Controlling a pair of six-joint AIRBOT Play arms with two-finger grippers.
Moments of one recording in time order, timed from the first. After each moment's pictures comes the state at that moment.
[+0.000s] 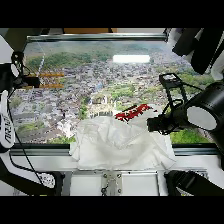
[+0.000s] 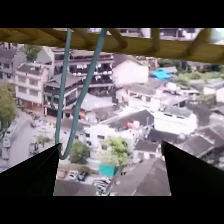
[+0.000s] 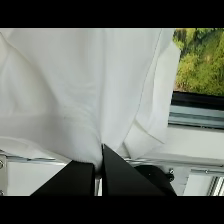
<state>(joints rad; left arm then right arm) 0.25 -1.73 1.67 1.76 -1.02 -1.49 0.70 -1.00 1.41 -1.72 1.84 2.11</state>
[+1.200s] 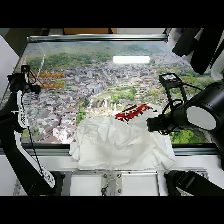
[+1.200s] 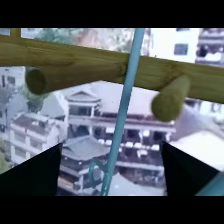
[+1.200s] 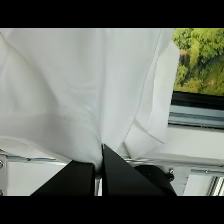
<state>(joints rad) 0.32 -2.18 1.97 1.91 -1.00 -1.50 0.70 -1.00 1.41 -1.72 1.84 2.11</state>
